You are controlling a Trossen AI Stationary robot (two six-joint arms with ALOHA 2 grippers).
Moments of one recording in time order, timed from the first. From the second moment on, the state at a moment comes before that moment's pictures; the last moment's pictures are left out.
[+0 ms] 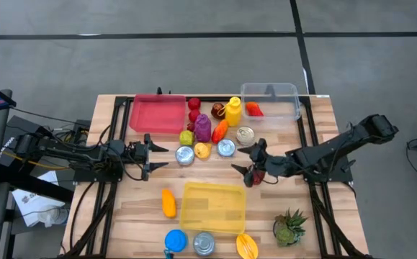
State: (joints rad) left arm -0.03 0.54 0.01 0.43 -0.10 -0.02; right arm 0.35 1.23 0.68 0.06 0.66 0.43
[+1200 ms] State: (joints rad) left arm -0.03 0.54 0.01 0.43 -0.10 -0.02; right arm 0.28 1.23 0.85 -0.82 0.23 1.28
